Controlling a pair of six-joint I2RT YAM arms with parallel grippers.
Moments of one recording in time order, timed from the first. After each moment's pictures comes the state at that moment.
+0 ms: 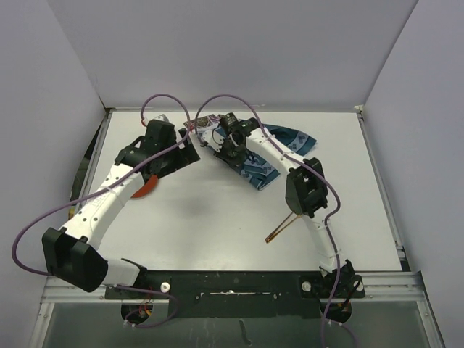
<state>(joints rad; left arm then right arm) -0.41 1.38 1.29 -0.73 -0.12 -0.76 0.62 2.33 2.11 -0.98 -0.13 -0.68</state>
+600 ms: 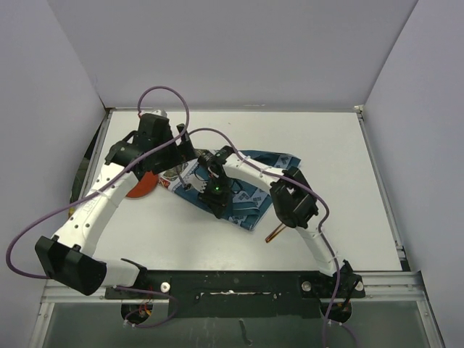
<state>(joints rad) -0.41 1.34 1.40 -0.86 -0.07 -0.71 0.85 2.34 1.97 -1.15 -0.45 -0.51</state>
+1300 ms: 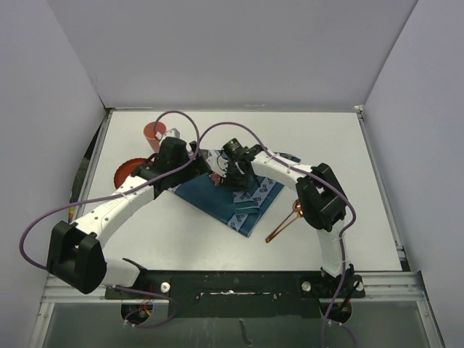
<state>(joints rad) -0.48 1.35 1.08 -0.46 -0.10 -0.81 0.71 2.07 1.66 -0.75 -0.06 -0.72</state>
